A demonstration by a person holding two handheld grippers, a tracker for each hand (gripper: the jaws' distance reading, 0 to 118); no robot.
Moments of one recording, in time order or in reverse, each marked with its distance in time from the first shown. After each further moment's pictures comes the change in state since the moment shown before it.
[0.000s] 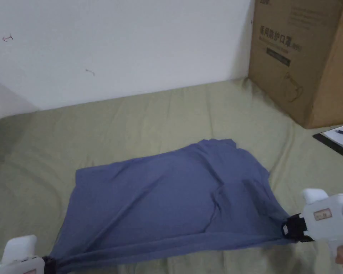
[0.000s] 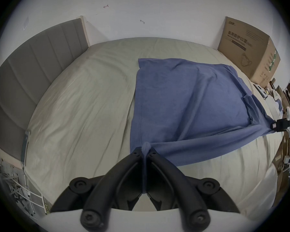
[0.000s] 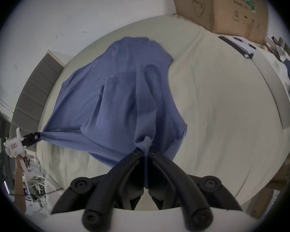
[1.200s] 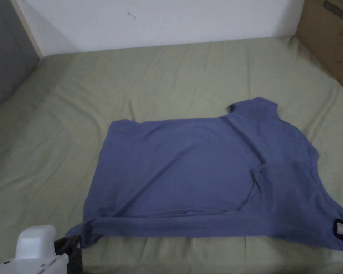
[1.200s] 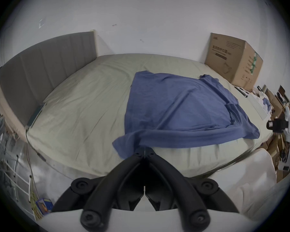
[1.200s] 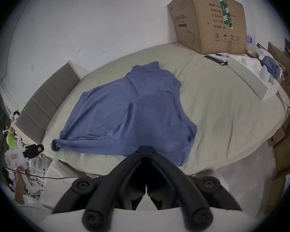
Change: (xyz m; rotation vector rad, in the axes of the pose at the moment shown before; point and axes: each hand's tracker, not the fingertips) left arm 0.014 -0.160 0.121 0.178 -0.030 0.080; right arm -0.051 -0.161 0.108 0.293 0.021 0.043
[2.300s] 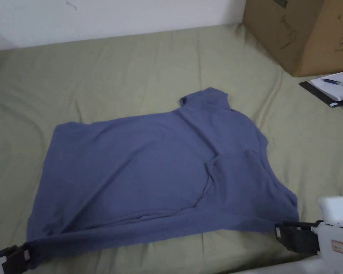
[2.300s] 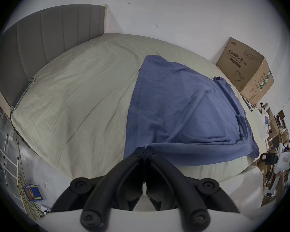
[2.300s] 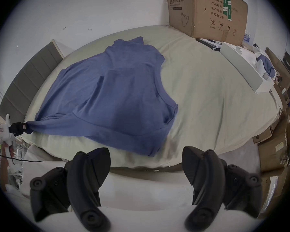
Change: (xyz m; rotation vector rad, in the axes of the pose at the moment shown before) left arm -0.030 0.042 -0.072 -0.139 -0.045 0.152; right arm 0.038 -0.006 -0.043 -0.186 -0.151 0.070
